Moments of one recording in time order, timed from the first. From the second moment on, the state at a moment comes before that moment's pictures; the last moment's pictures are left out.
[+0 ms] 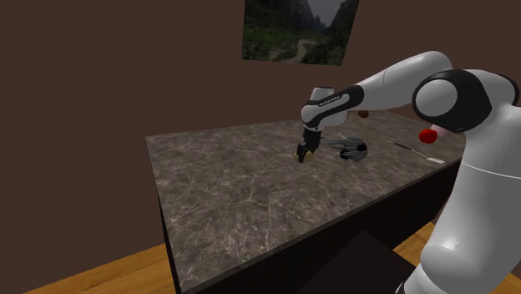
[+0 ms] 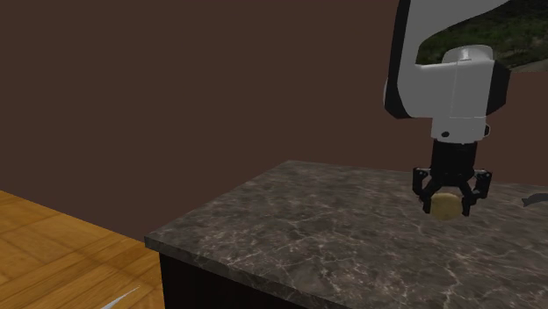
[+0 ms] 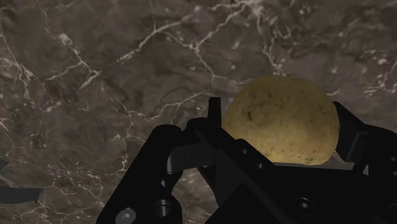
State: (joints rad) arm -0.22 0.22 -0.09 -1.97 0.01 2.23 -0.38
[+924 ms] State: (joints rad) arm -0.22 0.26 -0.09 -2.00 0.01 2.29 -0.38
